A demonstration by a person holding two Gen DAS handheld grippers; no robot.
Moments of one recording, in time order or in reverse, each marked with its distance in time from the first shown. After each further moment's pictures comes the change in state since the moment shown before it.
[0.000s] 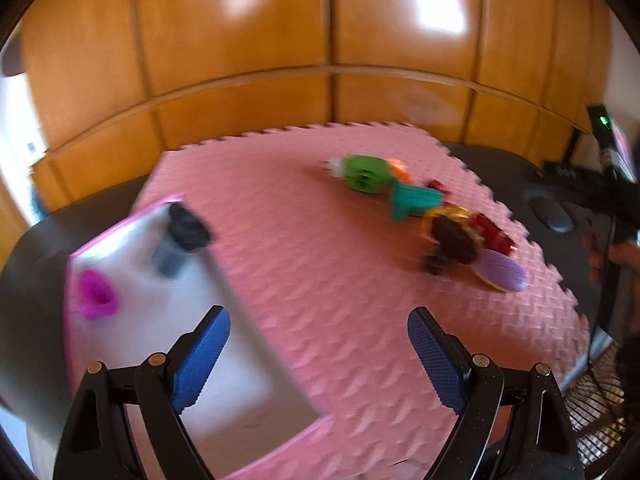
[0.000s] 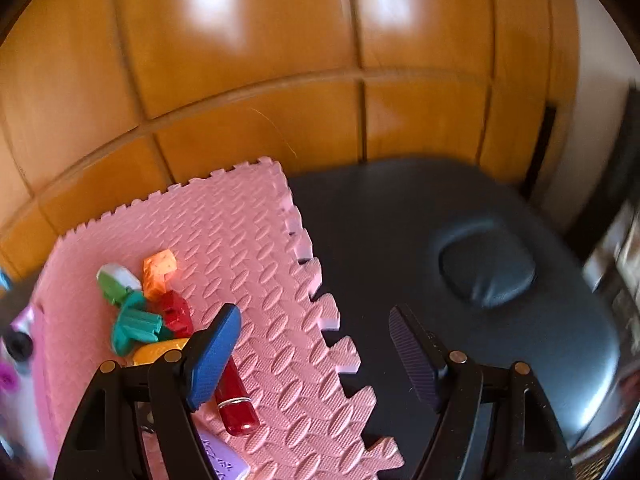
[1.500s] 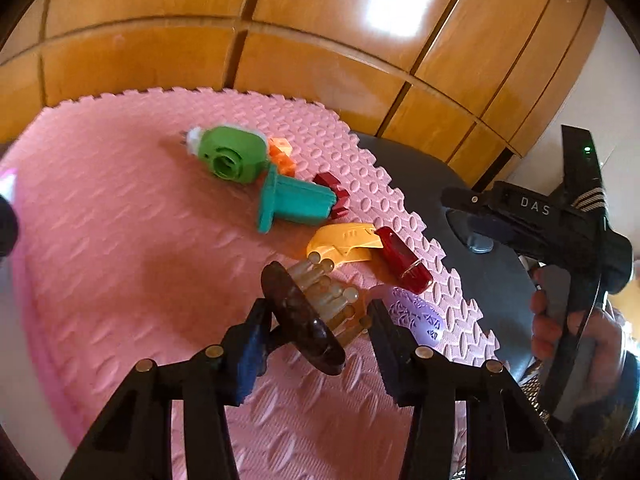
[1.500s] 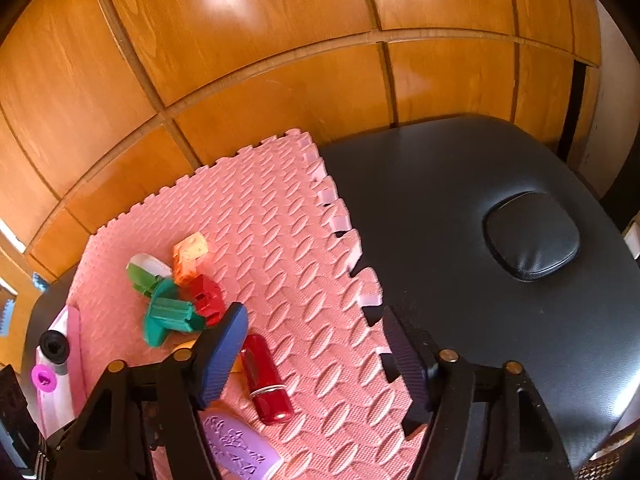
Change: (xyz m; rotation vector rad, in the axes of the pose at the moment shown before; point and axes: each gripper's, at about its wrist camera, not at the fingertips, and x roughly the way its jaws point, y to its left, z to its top) left arm 0.076 -0.045 0.027 -0.113 0.055 -0.373; right arm 0.015 0.007 -0.003 0.016 0.126 0.169
